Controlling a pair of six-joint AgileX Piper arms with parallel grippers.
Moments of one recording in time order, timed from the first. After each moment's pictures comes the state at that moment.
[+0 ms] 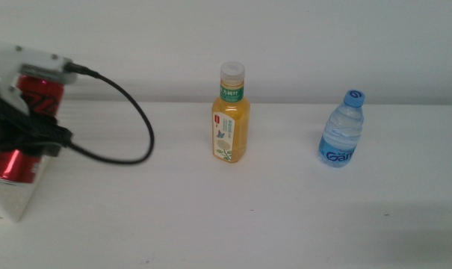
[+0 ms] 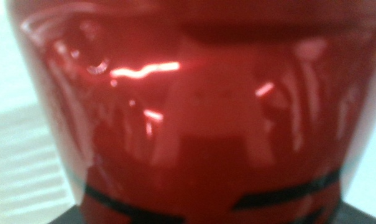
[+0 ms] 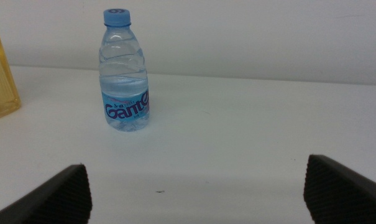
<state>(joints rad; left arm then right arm) 0.02 1.41 -1.07 -0.04 0.88 0.25 0.05 0.00 -0.01 -0.09 0.31 0.01</state>
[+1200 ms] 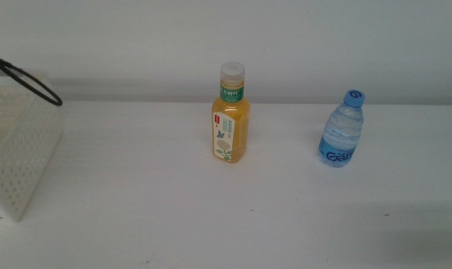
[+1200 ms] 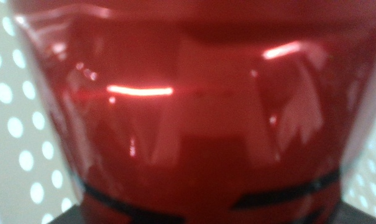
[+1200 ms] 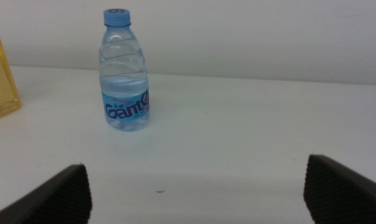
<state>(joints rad) 0.44 1.90 -1.58 -0.07 1.10 0.68 0.05 0.00 -0.01 -0.09 0.31 0.01</state>
